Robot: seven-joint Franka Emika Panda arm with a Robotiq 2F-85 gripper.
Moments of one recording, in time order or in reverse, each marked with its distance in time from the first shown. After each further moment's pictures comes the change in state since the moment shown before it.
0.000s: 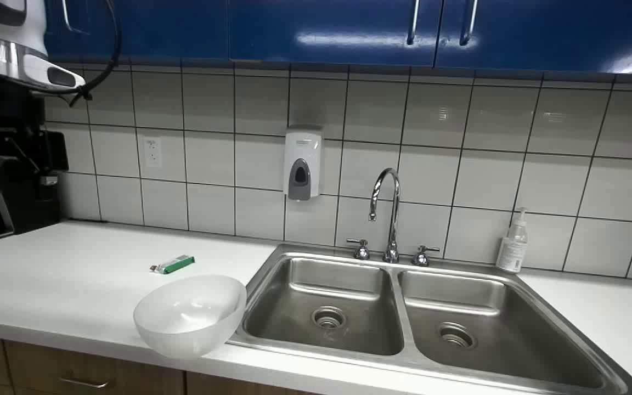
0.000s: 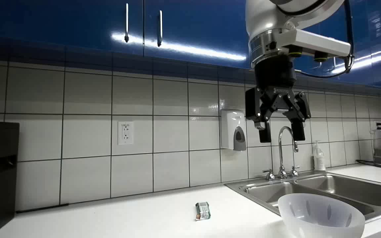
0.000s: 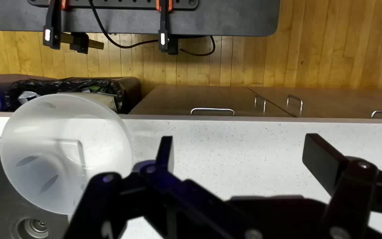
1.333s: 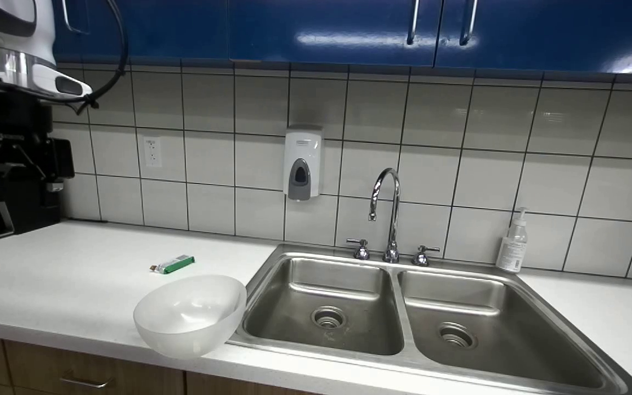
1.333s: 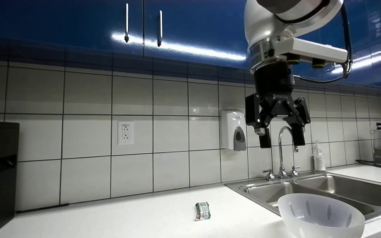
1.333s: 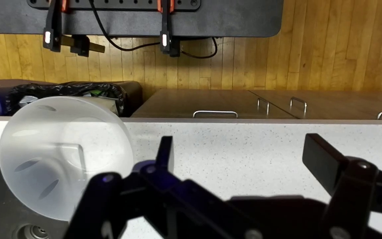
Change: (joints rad) arm -0.007 0.034 -0.007 -0.003 -0.006 0.017 0.000
